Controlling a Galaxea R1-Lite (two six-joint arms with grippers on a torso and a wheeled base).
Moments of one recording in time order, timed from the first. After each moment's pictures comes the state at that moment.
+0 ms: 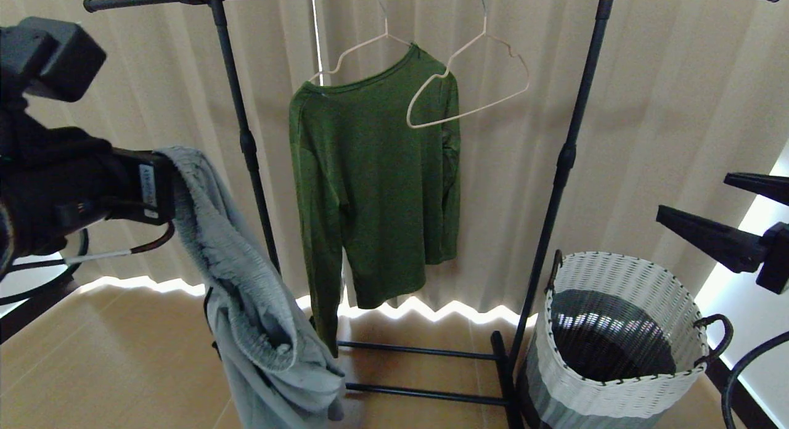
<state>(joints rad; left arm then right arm) -0.41 1.26 -0.95 -0.14 0.36 0.16 0.19 1.09 -0.67 -0.28 0.10 -0.17</state>
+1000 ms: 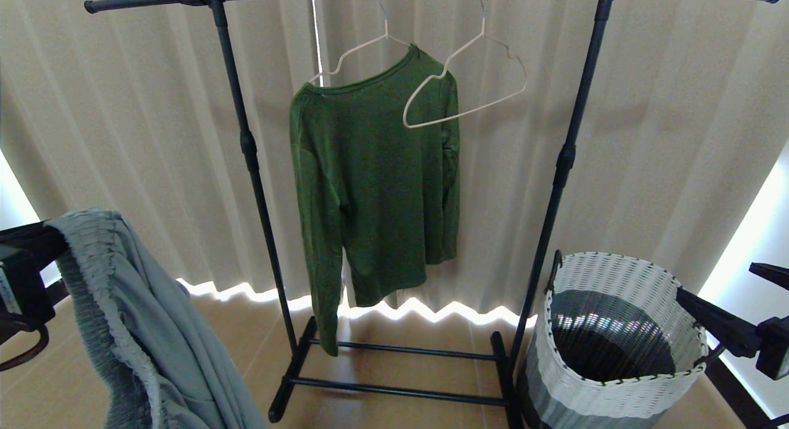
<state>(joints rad) -0.31 0.96 -0.70 -0.09 0.26 0.12 0.03 1.02 -0.33 -0.46 0.08 -0.17</state>
